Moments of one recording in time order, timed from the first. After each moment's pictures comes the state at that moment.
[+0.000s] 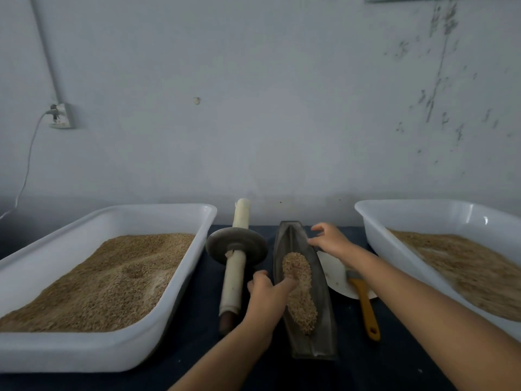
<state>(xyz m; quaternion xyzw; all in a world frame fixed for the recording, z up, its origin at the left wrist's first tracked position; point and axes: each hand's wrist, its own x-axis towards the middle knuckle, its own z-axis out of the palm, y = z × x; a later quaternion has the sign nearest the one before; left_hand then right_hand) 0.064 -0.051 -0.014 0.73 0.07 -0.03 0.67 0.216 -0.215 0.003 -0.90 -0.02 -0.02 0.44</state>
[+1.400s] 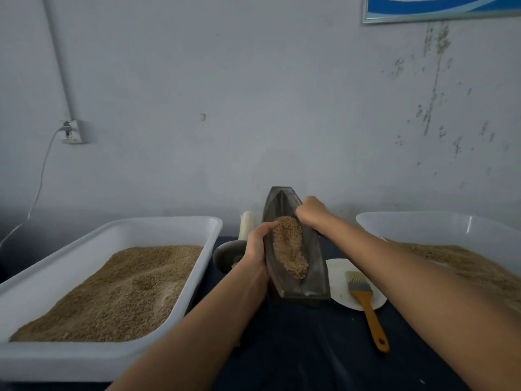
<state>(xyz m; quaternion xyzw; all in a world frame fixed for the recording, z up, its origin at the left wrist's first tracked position) 0.084 -0.041 0.086 0.52 0.05 -0.06 0.85 0.197 -0.156 0.101 -0.92 0.01 -0.10 0.37</state>
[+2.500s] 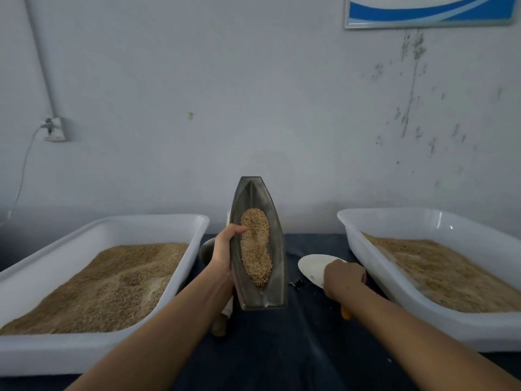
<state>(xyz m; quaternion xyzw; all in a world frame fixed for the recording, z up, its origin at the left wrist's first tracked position) 0.068 -0.018 0.070 0.48 0.02 -0.05 0.88 0.128 -0.221 0.008 -0.98 0.12 0.09 -0.13</state>
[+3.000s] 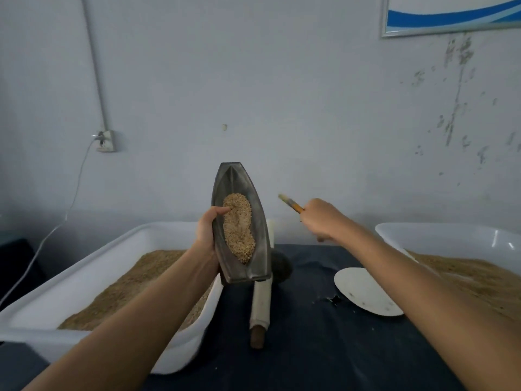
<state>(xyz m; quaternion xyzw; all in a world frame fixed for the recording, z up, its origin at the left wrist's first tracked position) 0.070 0.060 0.115 0.49 0.03 0.07 0.87 0.116 -0.126 0.142 -0.96 -0.07 -0.09 0.26</state>
